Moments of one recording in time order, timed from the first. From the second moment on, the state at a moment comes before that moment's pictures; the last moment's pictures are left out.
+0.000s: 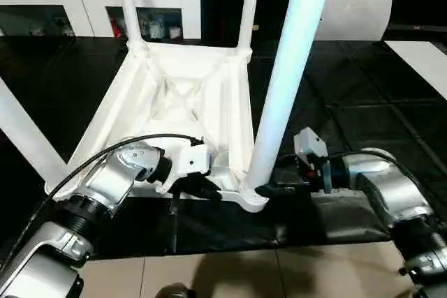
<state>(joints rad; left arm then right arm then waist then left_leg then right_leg) -0.57 0.47 -0.45 0.43 -0.01 0.06 -1.32 -0.47 -0.48 0.25 0.40 0.26 0.14 1.33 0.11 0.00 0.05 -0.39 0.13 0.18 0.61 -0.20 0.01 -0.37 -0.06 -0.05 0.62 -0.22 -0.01</state>
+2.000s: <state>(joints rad) -0.56 0.41 -0.38 0.45 0.03 0.05 -1.13 -0.42 -0.44 0.09 0.37 0.22 0.08 1.10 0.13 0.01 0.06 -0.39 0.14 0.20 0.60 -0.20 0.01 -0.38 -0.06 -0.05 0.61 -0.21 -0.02</state>
